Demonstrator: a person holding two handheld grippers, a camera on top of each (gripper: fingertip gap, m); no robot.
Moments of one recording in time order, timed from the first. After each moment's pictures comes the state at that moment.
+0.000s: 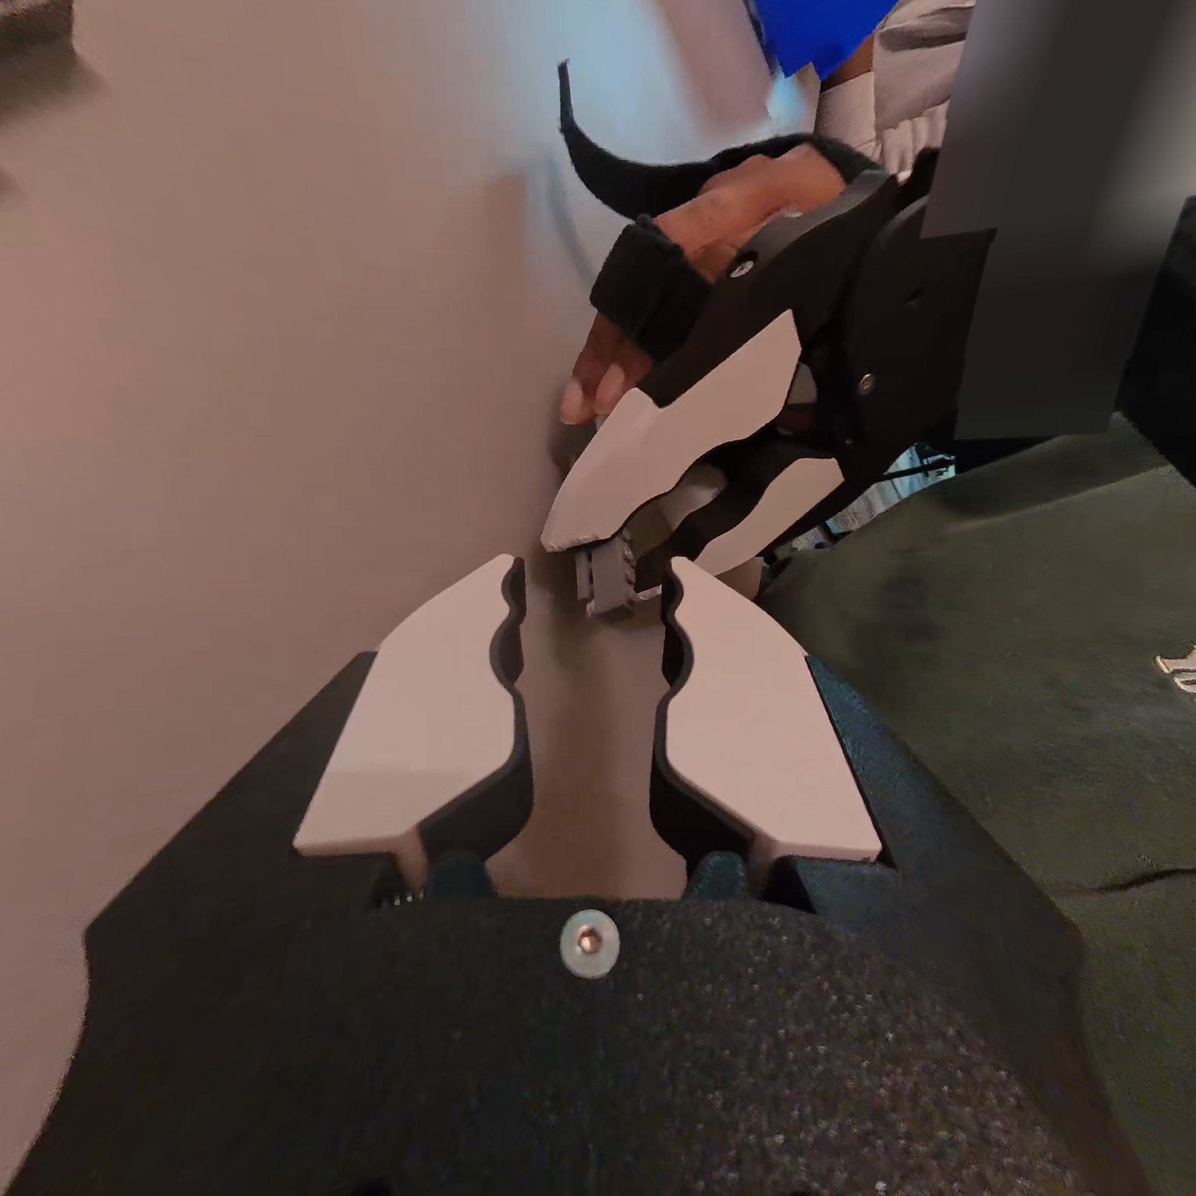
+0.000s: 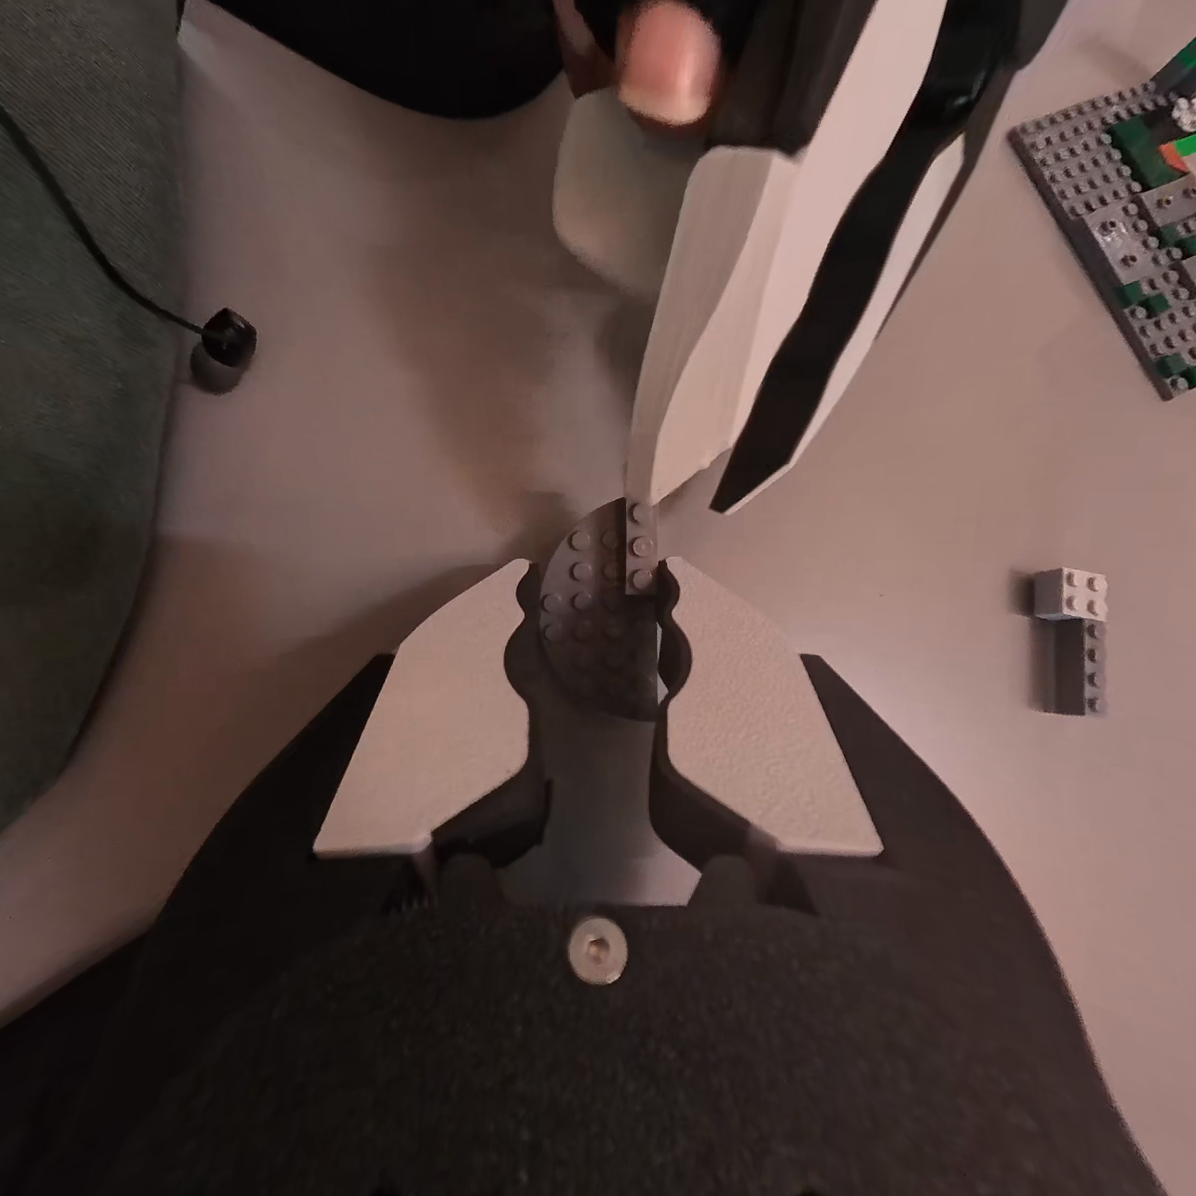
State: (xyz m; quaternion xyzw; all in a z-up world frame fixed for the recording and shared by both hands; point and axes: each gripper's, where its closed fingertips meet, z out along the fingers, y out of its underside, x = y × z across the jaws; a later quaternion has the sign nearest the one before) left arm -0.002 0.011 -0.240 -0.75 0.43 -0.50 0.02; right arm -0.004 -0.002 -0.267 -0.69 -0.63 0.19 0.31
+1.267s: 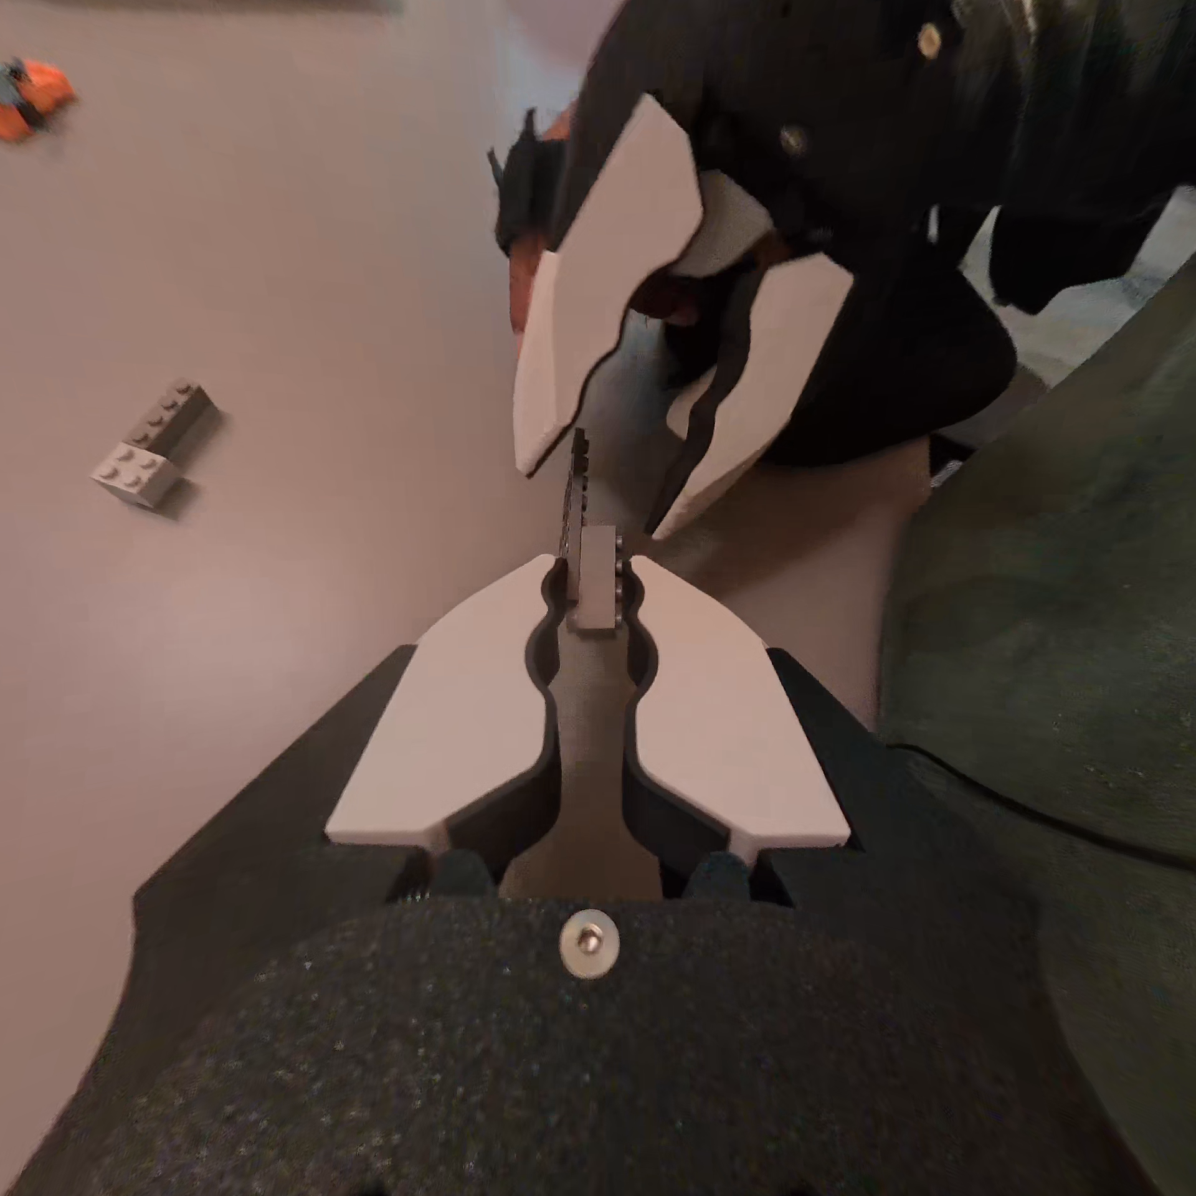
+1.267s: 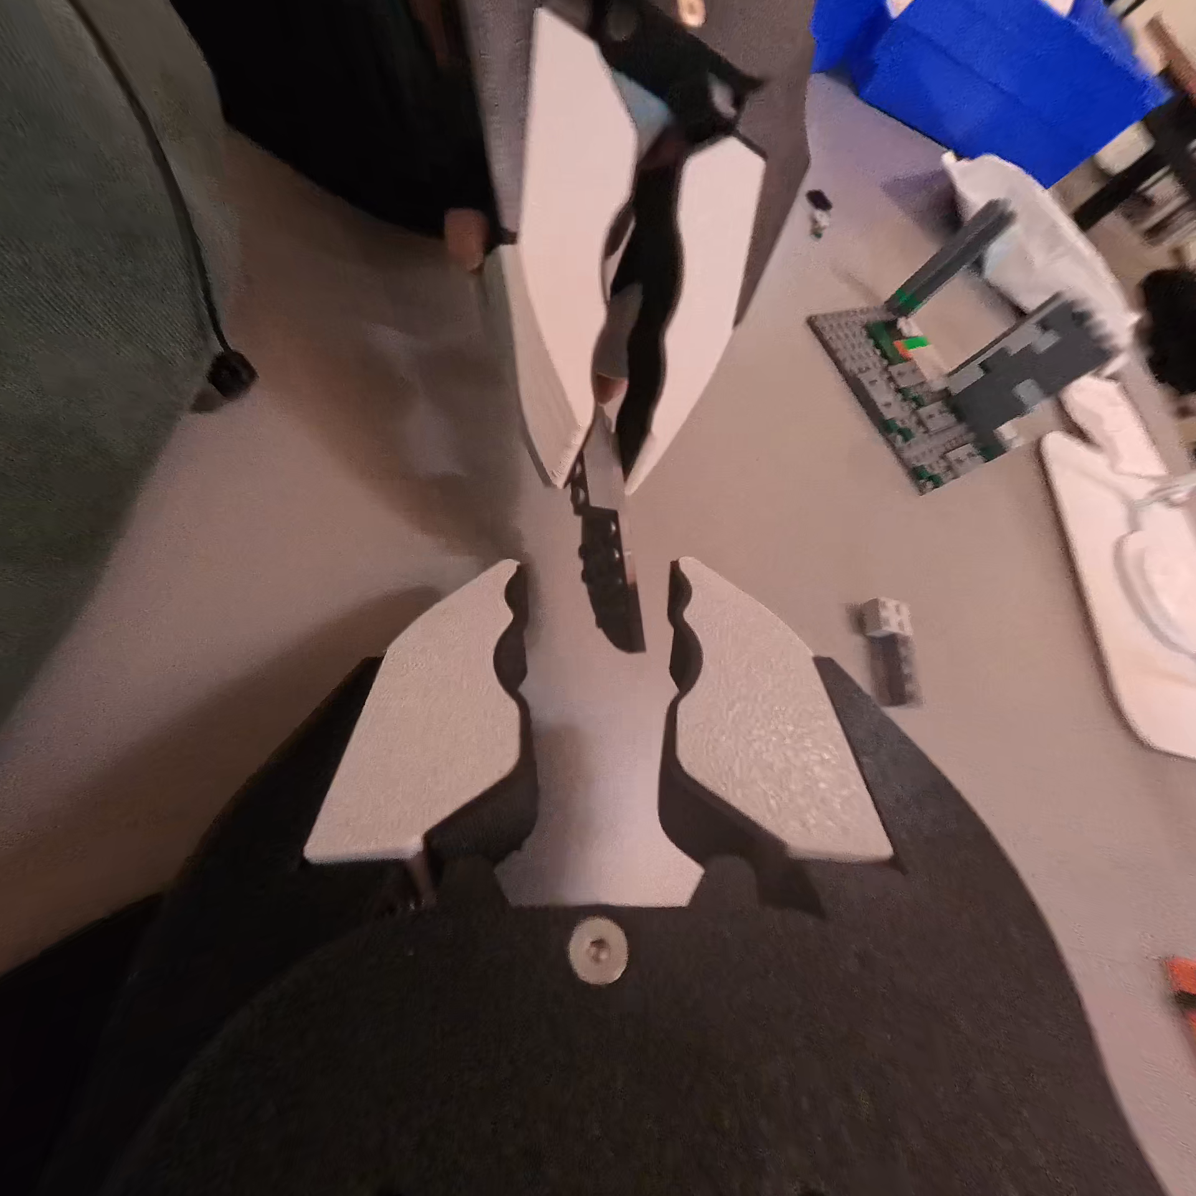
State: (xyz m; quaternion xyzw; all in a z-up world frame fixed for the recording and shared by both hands) left arm -0.008 0.000 -0.231 -0.66 0.59 -0.37 0.28; right arm 0.006 0.004 -0.236 -0.63 -0.61 0.17 0.45
